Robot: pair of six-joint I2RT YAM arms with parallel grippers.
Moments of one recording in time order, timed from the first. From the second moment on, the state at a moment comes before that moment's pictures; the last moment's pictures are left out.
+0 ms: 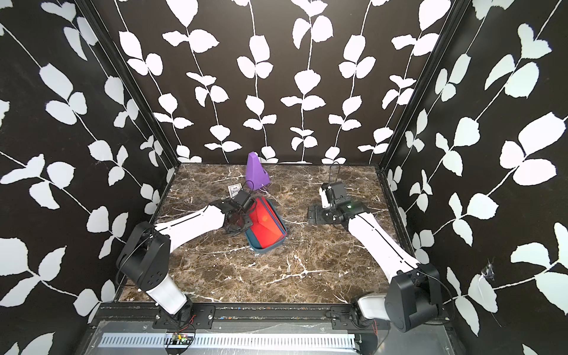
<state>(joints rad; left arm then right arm) -0.64 1.65 1.13 -0.76 -0.25 -1.20 0.37 1.34 1.08 -0.70 -0.10 0.24</state>
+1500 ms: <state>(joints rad) -0.94 1.91 1.66 -1.12 0.02 -0.09 0.34 1.29 1.05 -0.75 0.13 0.35</state>
